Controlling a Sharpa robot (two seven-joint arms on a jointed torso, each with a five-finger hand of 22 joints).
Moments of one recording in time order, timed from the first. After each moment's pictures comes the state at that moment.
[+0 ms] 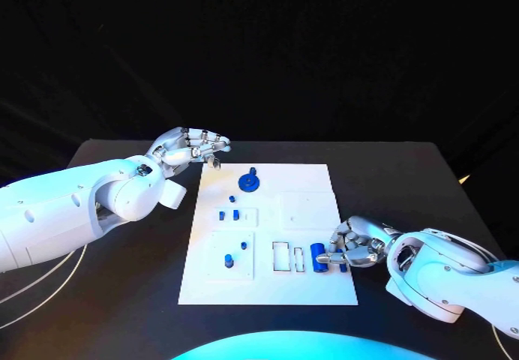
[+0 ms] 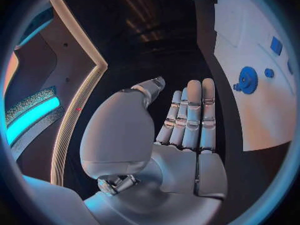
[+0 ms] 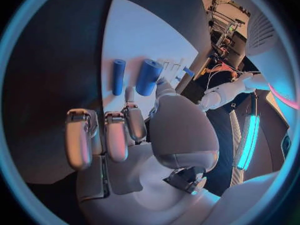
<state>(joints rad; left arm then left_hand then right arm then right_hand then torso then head) 1.18 -0.92 -0.02 1.47 -0.21 -0.12 0.32 1.34 -0.21 0.49 0.14 0.14 0.82 0.21 0.32 0.31 0.93 0.16 0.32 0.13 1.03 0.08 1.08 0.46 0.17 0.83 0.19 0.87 0.66 1.08 -1.07 -0.20 1.90 -1.27 -0.36 -0.44 1.16 -0.12 -0.06 0.30 0.14 0.89 0.09 0.50 0.59 1.40 0.02 1.35 1.31 1.47 -0.04 1.51 1.31 0.03 1.47 0.06 1.47 1.31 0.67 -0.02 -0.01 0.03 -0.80</state>
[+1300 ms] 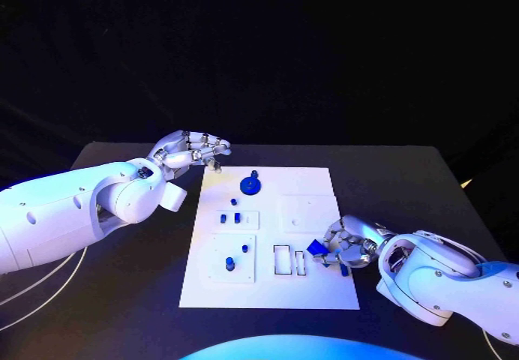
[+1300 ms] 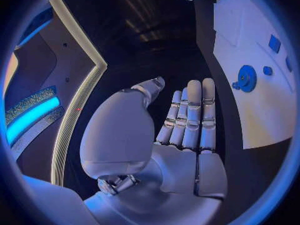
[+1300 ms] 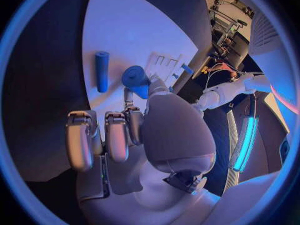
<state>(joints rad) 1.18 -0.93 -0.02 1.46 -0.21 -0.12 0.32 1.34 -0.21 0.48 0.14 0.14 0.82 0.21 0.32 0.31 0.93 0.16 0.32 0.13 1.03 0.09 1.08 0.46 0.17 0.84 0.19 0.86 0.66 1.10 -1.03 -0.19 1.91 -1.28 -0.42 -0.47 1.34 -0.04 -0.06 0.29 0.27 0.94 0.10 0.48 0.54 1.44 -0.01 1.38 1.31 1.47 -0.06 1.52 1.31 0.03 1.47 0.05 1.51 1.31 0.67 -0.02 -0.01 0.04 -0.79</state>
